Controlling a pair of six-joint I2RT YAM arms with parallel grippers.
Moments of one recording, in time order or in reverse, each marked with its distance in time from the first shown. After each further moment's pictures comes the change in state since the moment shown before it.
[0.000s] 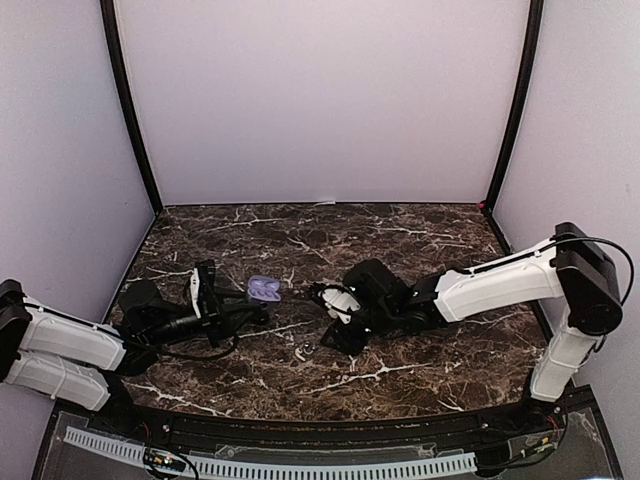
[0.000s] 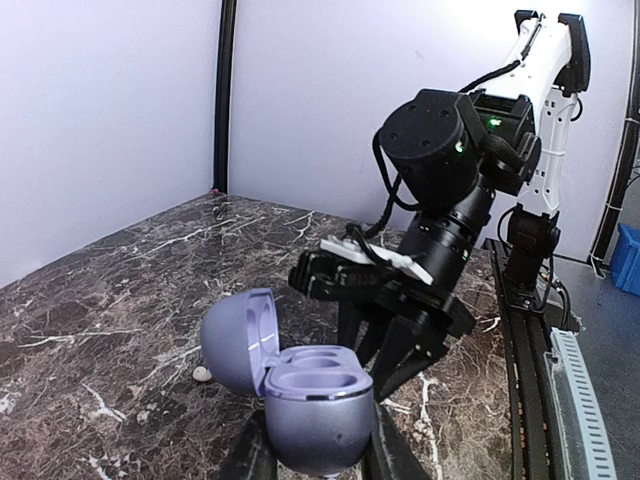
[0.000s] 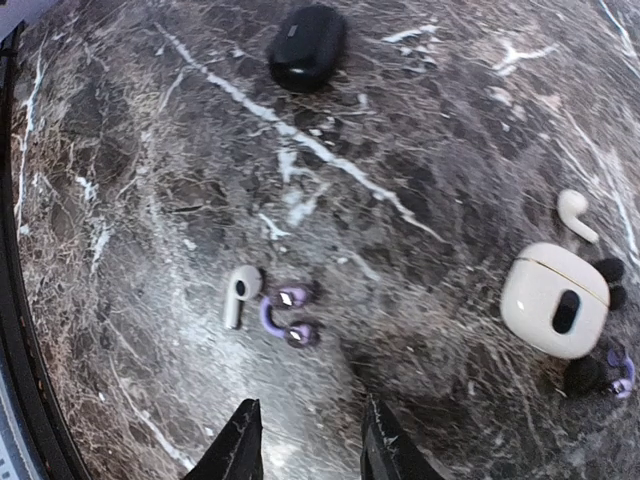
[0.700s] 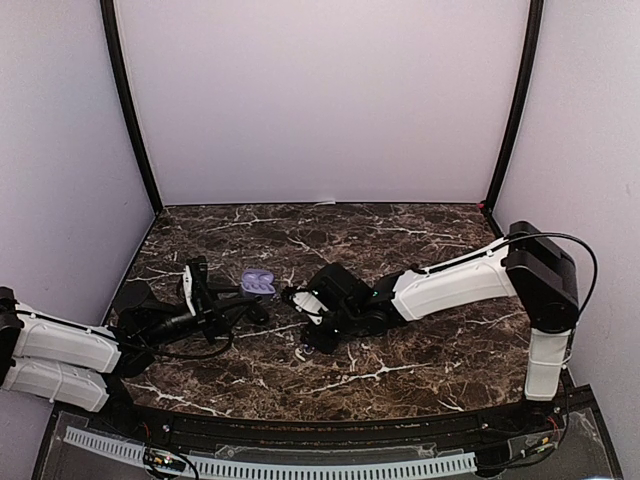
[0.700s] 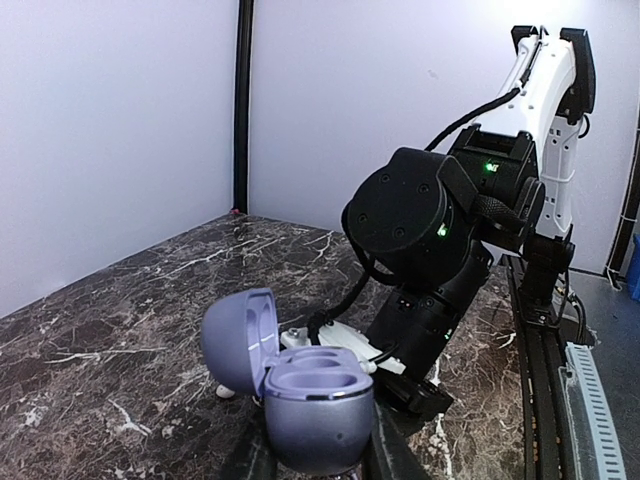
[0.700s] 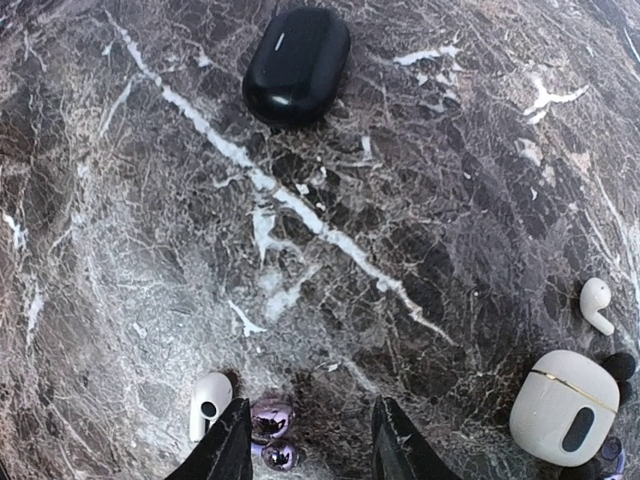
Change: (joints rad) left arm 0.000 -0.066 -0.014 -0.002 -0.061 0.013; right arm 0.061 0.238 0.245 -0.060 0.133 -0.058
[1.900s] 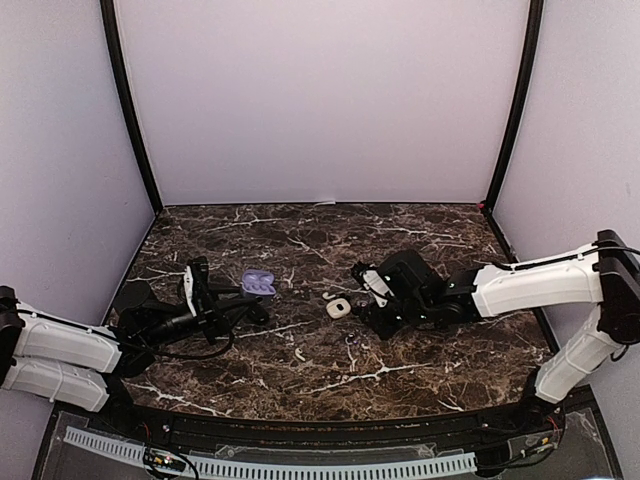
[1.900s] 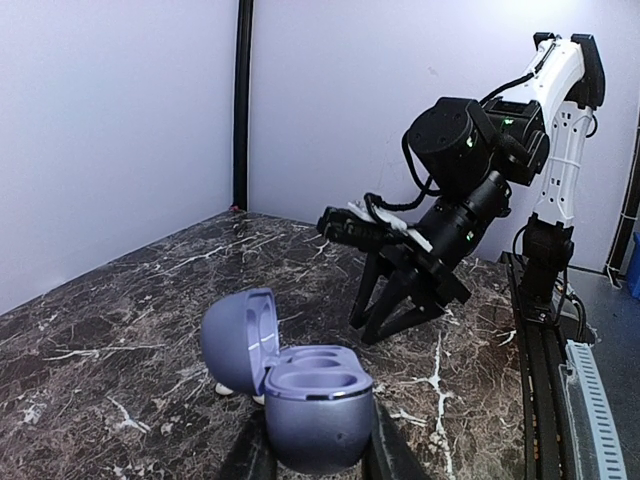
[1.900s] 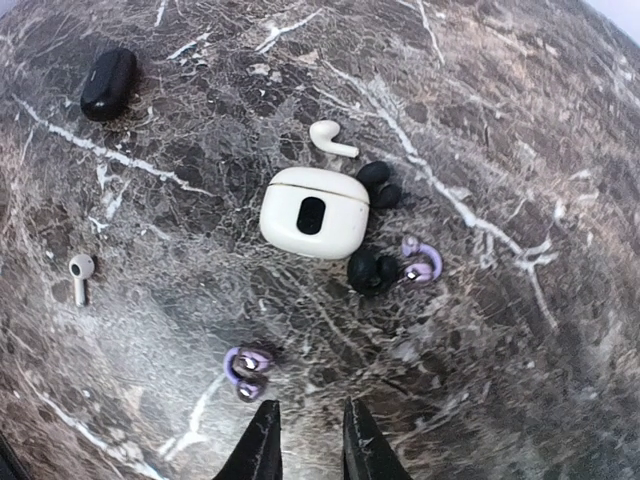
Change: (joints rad) left arm 0.001 0.008 0.000 0.000 0.001 0.001; right arm -0.126 -0.417 -0.360 -0.030 0.119 0.138
